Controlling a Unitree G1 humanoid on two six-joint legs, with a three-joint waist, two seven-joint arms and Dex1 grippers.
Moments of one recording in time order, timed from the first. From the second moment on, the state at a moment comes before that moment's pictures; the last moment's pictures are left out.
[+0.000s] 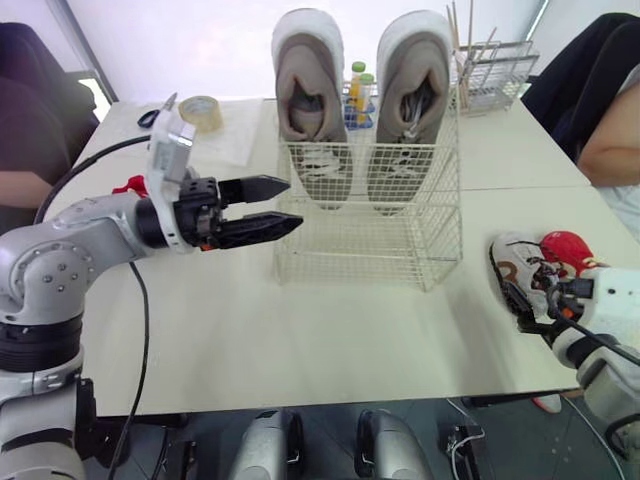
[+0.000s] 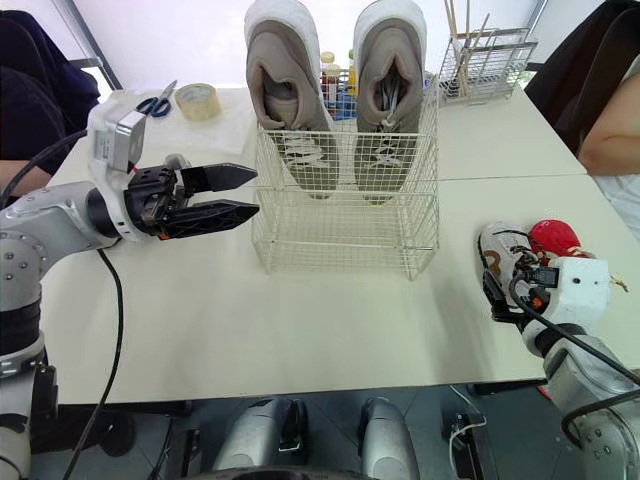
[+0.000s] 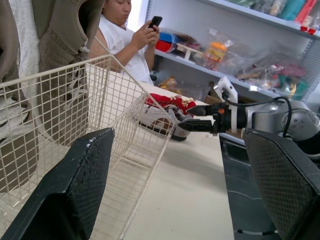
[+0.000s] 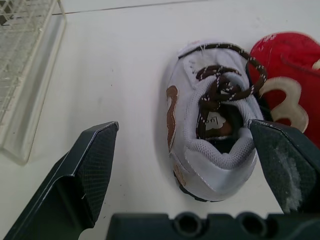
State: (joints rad) left arm -0.62 0.77 0.17 -0.29 -1.14 0.94 -0.84; right arm 0.20 -0.53 -0.54 -0.64 0.69 0.88 -0.04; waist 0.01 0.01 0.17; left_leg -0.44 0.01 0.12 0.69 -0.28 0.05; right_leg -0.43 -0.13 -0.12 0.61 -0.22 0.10
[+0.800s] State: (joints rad) left arm -0.64 0.74 0.17 -0.33 -1.08 0.93 -0.79; right arm 0.14 -0.45 -0.45 -0.46 0.46 0.80 0.01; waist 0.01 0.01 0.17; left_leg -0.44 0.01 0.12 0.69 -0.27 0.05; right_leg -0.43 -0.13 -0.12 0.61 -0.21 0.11
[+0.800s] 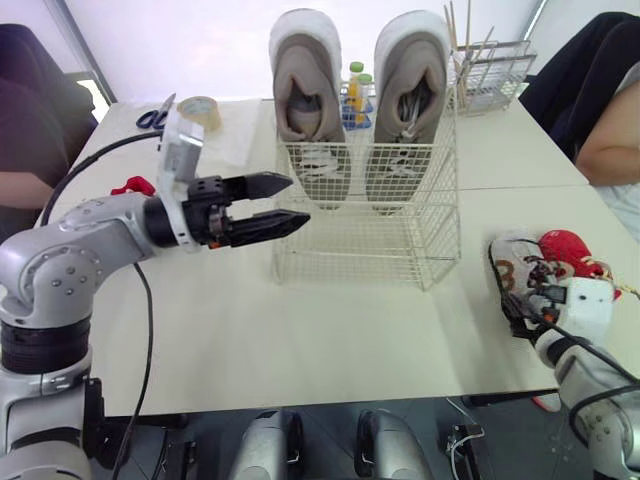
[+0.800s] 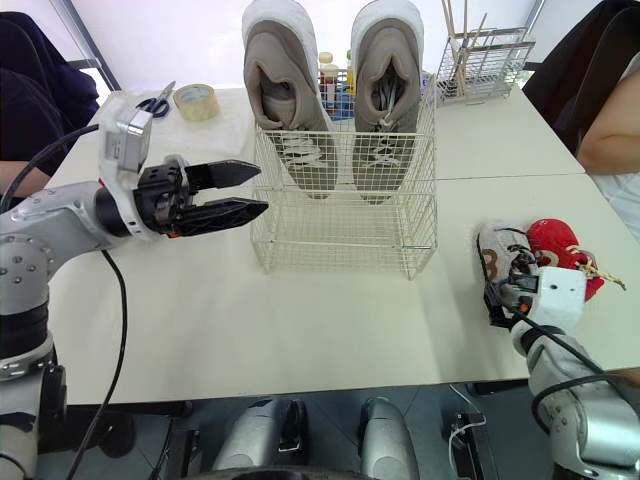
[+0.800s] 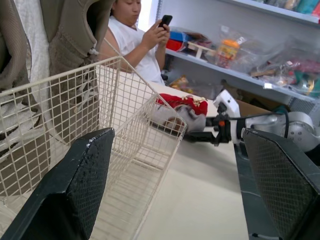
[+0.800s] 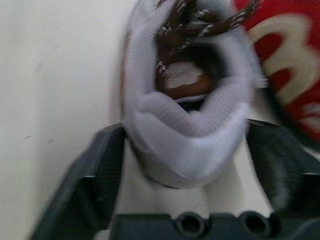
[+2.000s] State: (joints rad) left arm -1.08 0.74 0.18 0.27 -1.11 1.16 -1.00; right arm -0.73 -1.07 -0.23 -0.41 0.58 0.39 0.89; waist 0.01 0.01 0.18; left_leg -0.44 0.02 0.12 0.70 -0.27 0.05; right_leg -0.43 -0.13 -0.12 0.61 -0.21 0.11
